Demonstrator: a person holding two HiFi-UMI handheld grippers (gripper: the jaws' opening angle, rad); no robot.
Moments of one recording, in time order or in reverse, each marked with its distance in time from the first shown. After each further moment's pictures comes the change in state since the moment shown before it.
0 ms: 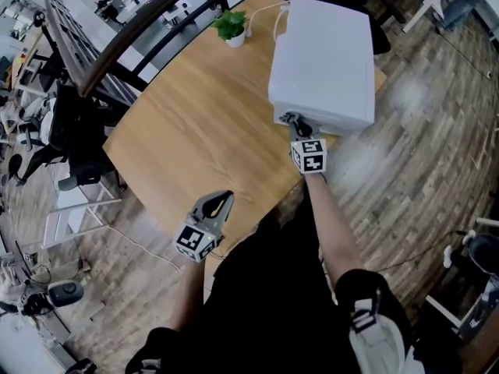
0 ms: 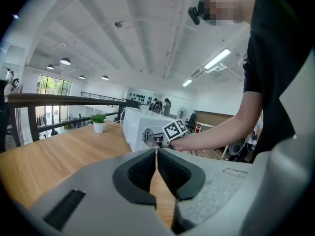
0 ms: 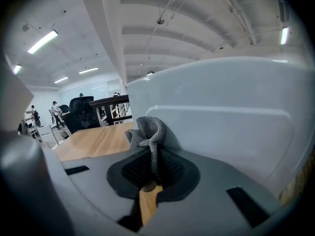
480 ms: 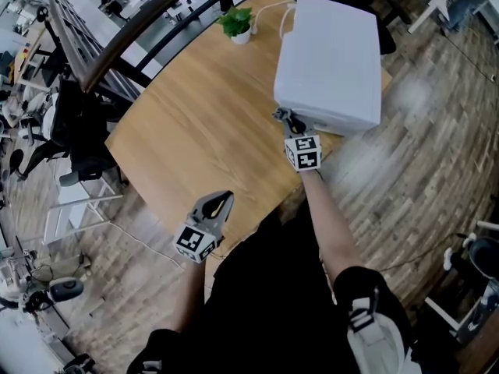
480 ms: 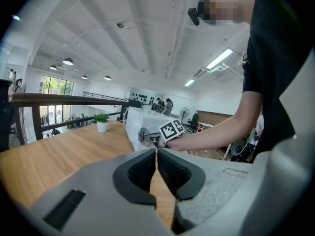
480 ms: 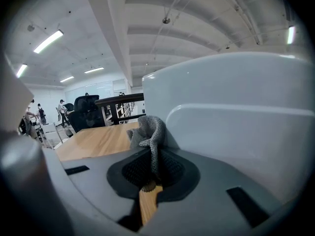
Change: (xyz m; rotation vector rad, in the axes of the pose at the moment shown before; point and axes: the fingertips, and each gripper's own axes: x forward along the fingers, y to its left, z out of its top) left arm -0.010 0.007 -0.003 -0.006 -0.004 0.027; right arm 0.021 0.035 0.008 -0.031 0.003 0.062
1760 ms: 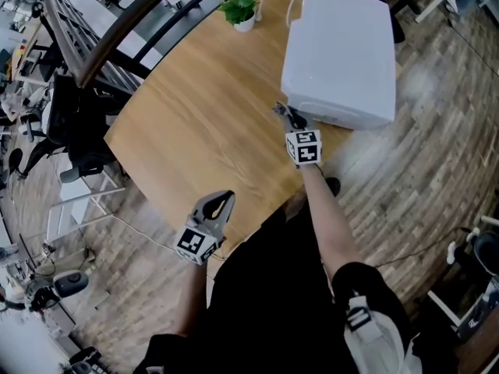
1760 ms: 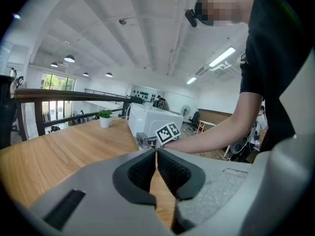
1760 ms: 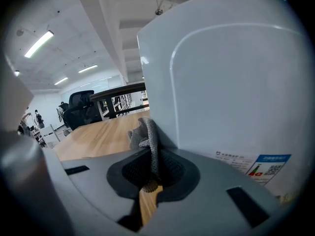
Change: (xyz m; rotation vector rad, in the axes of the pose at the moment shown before) left arm -0.006 0.017 -0.025 -0.029 0.076 0.020; right arm 0.041 0.004 -0.049 0.065 0.056 -0.017
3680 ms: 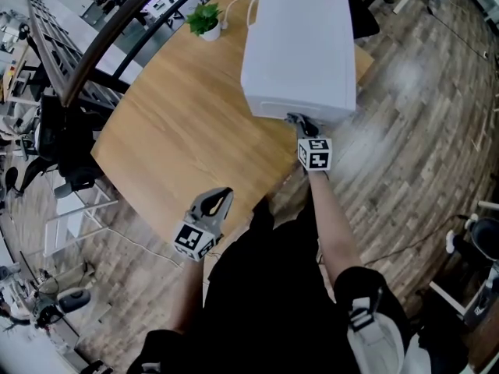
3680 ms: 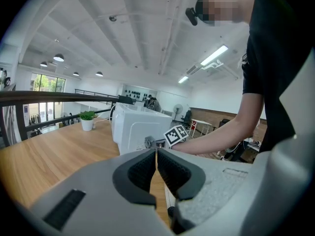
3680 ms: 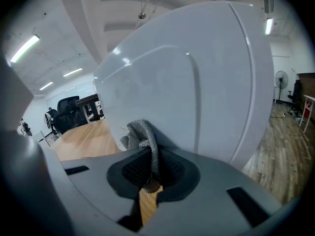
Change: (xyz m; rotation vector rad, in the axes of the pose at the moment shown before) left arm 0.065 -0.070 0.027 0.058 -0.037 -0.097; right arm -0.098 -0.130 -0.036 0.095 -0.001 -0.136
